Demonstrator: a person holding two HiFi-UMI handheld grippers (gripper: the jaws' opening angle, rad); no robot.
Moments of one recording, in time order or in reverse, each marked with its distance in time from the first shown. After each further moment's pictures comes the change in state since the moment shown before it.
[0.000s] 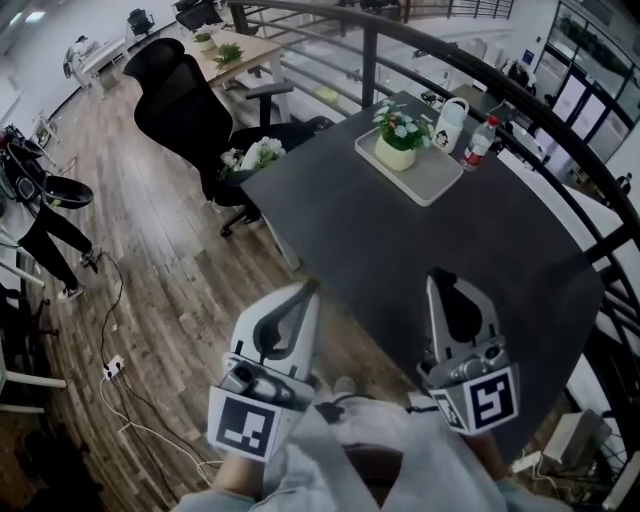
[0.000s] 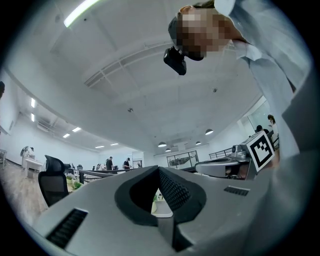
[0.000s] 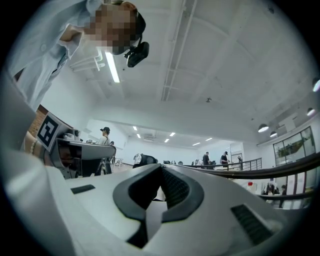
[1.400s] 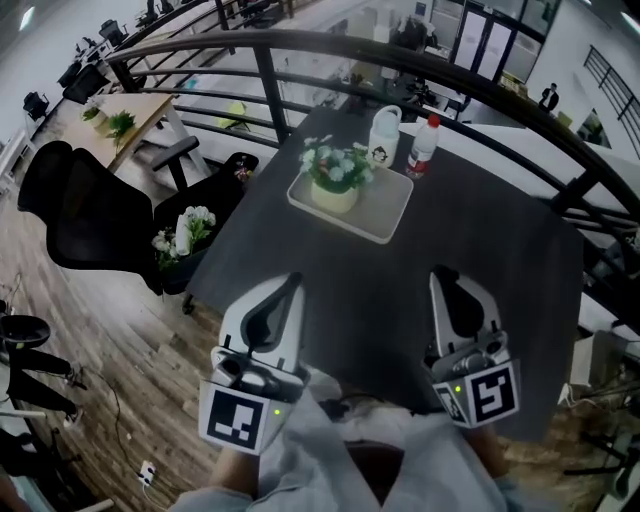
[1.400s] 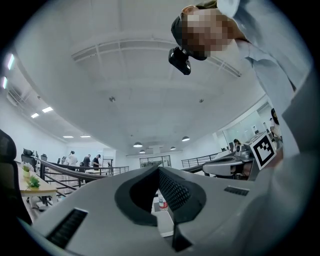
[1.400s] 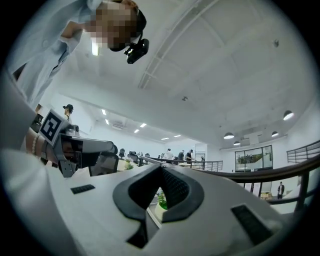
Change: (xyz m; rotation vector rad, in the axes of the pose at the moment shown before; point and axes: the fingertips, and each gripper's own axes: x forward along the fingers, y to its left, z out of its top) left arm 0.202 0.083 -0.040 -0.078 -0.029 -0.350; right arm 0.095 -0.131 -0.030 -0.067 0.097 -0.401
